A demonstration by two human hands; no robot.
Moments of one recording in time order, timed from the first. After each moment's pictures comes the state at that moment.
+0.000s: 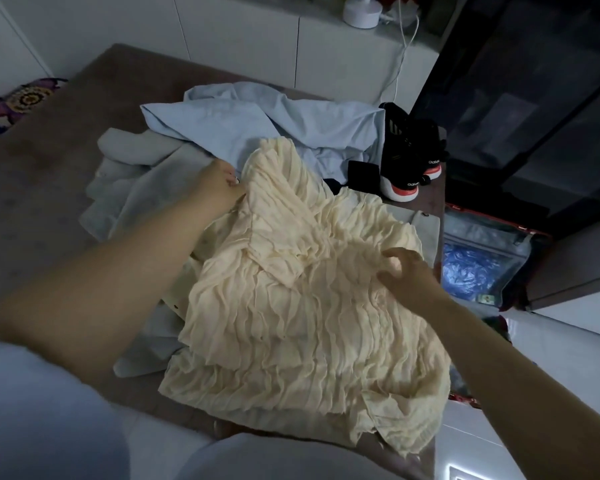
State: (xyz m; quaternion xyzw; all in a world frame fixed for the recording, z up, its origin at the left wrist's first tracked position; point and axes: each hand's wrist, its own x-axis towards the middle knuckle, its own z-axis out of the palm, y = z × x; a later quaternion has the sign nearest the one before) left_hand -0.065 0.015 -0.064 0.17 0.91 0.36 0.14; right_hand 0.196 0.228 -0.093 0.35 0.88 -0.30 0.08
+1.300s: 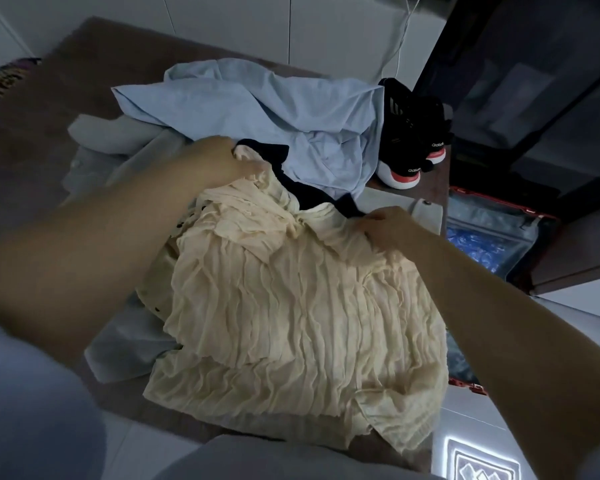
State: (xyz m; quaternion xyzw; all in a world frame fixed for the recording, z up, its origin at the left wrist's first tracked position) left_hand -0.077 0.054 -0.037 0.28 0.94 0.10 0.18; right_hand 0.118 0.262 -0.088 0.37 0.81 -0.43 0.14
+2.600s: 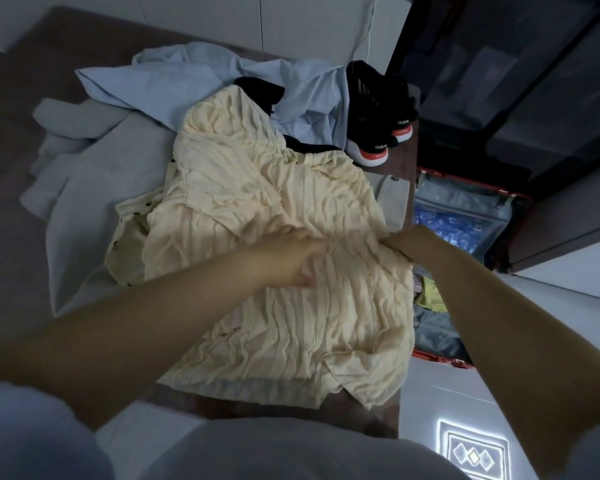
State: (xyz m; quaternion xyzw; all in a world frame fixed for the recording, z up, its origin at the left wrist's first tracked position) left_hand 0.099 0.080 -0.084 0.56 0.79 -0.04 0.24; right_hand 0.210 0.305 -0.113 0.51 0.76 -0.36 0.17
